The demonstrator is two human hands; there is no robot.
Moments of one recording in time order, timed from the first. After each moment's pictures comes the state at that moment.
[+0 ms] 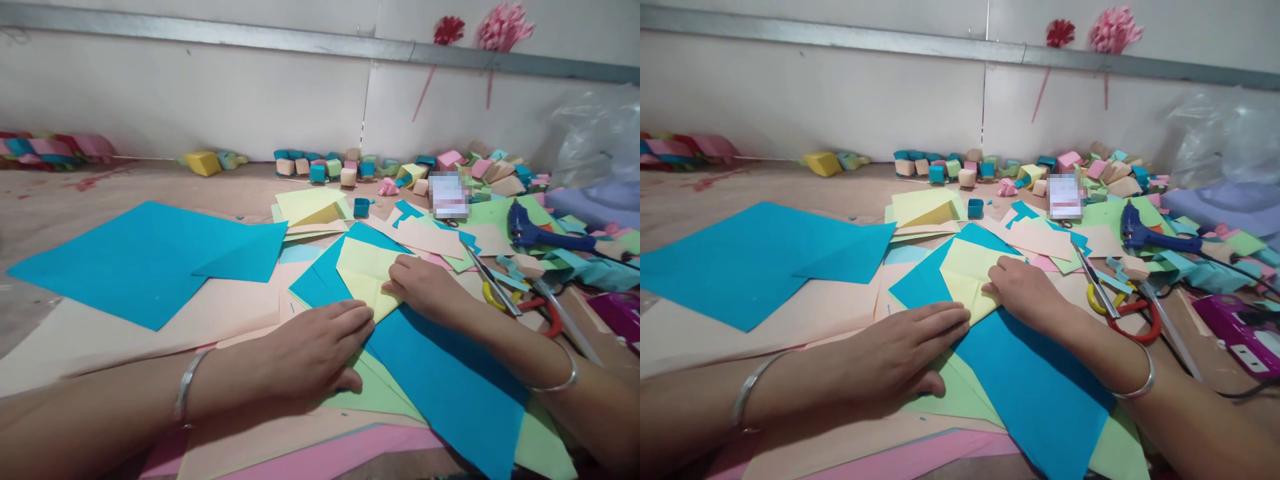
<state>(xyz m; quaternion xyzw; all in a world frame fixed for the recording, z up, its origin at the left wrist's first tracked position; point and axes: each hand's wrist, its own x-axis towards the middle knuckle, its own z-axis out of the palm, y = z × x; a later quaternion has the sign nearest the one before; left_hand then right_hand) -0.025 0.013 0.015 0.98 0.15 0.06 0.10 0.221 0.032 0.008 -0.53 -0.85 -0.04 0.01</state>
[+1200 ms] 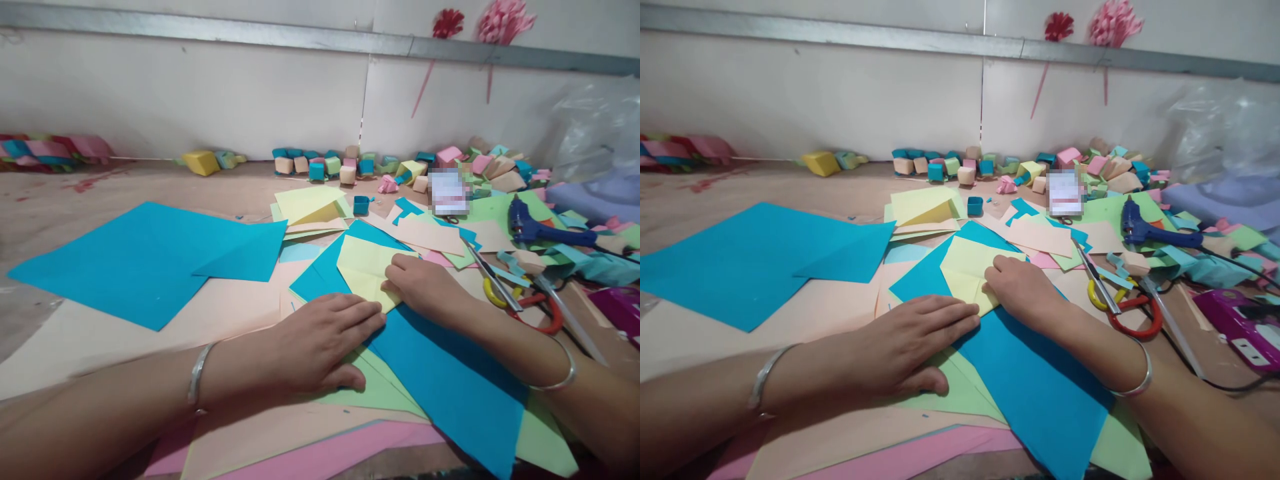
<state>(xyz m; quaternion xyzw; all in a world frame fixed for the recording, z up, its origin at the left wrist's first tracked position) -0.029 0.024 0.012 0.98 0.11 0.05 0.13 0.216 0.030 0.007 -0.51 -0.86 -0.08 -0.01</state>
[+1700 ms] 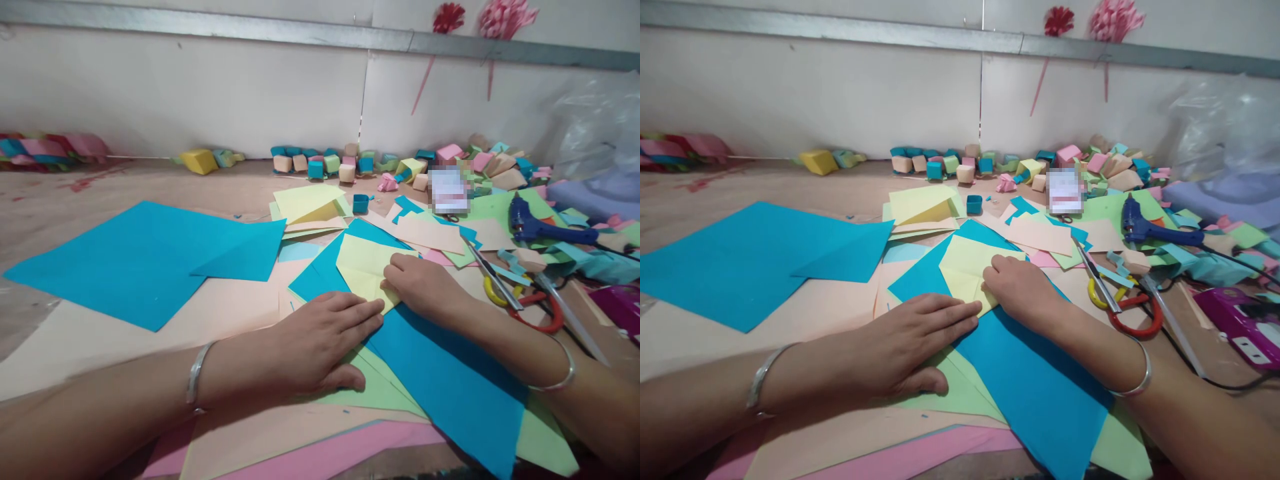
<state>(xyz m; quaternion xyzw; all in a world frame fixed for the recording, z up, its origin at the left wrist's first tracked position) -0.028 0.027 0.011 0.99 0.11 0.02 0.12 0.217 0.030 0.004 -0.49 -0.86 -0.09 -0.02</state>
